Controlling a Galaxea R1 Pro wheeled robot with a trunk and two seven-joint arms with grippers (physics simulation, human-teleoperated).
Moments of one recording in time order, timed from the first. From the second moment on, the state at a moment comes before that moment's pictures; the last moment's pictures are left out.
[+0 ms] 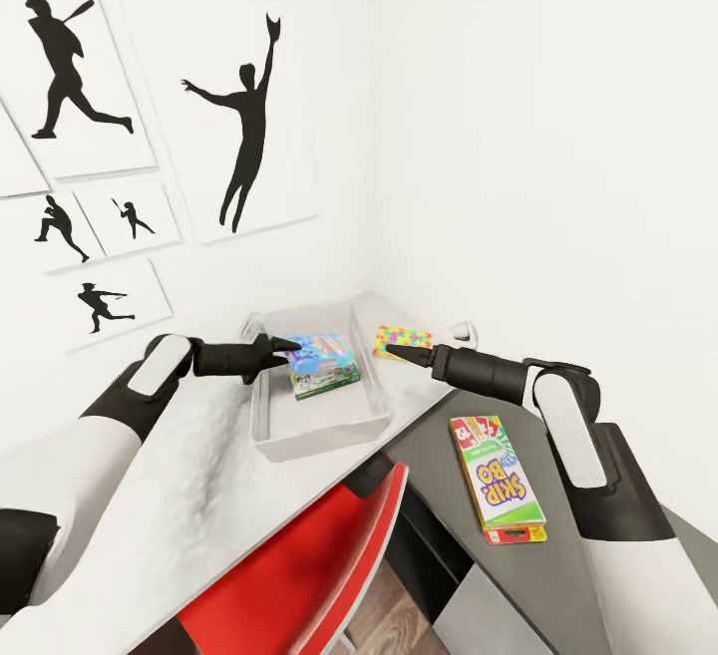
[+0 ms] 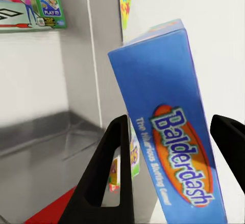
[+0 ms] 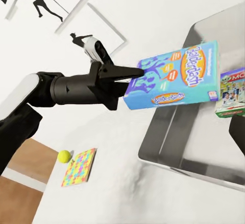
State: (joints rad) left arm -1.05 0.21 -0.24 -0.72 1.25 1.03 -0.07; right arm -0.68 -0.10 0.06 -1.53 -0.77 1.05 0.45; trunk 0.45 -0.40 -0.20
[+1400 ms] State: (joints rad) left arm -1.08 0.22 -0.34 -0.71 1.03 1.03 -0.22; right arm -0.68 -0.10 0.06 -1.54 -0.77 1.05 0.45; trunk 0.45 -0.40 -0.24
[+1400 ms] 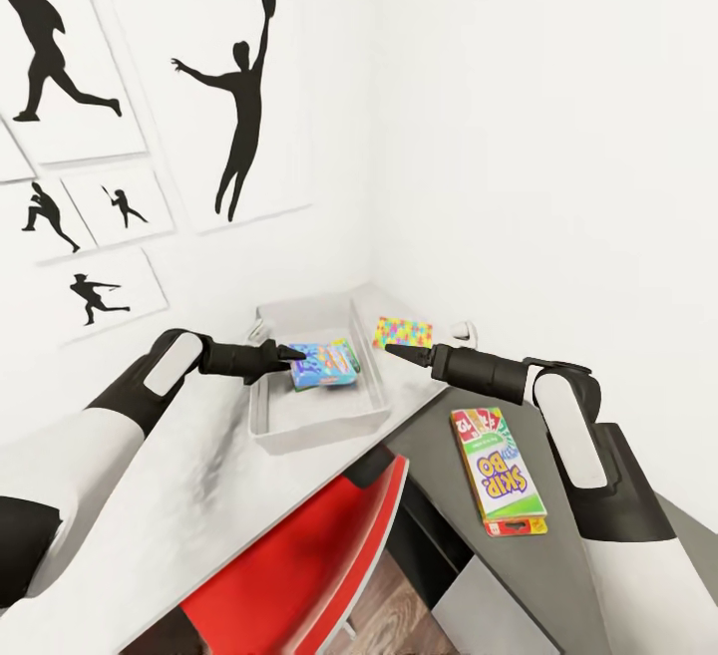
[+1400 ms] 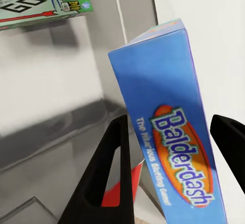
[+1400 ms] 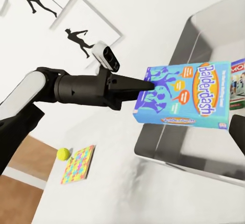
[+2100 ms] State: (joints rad) left arm -1.09 0.21 -0.34 -0.71 1.03 1.03 -0.22; right arm -0.68 -0.10 0.06 -1.54 -0.77 1.05 0.45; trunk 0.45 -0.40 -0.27
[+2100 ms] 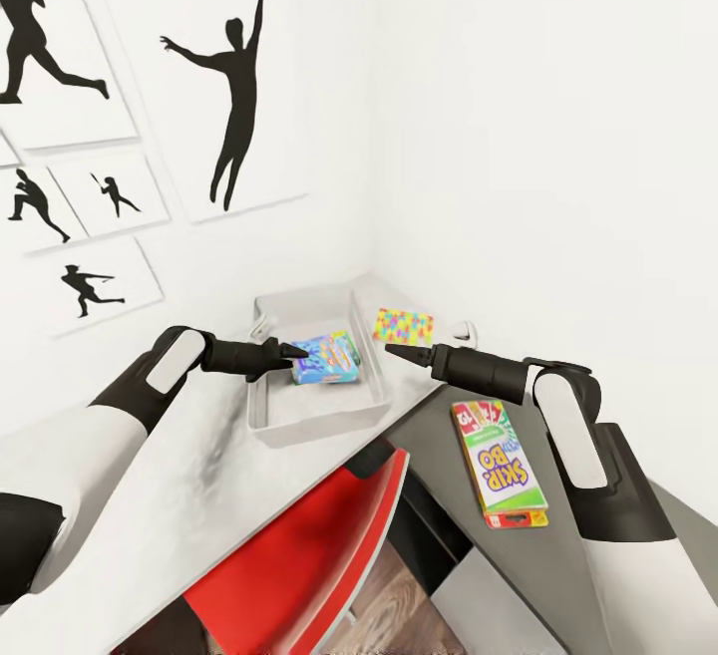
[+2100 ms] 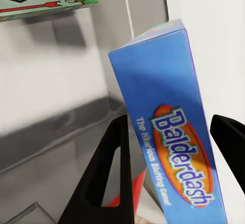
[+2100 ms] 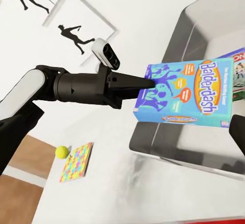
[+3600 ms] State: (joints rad) left arm -1.13 0.19 -0.35 -0.68 1.03 1.03 -0.22; right arm -0.68 -0.10 0.06 -1.56 -0.77 1.05 0.45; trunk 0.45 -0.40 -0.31
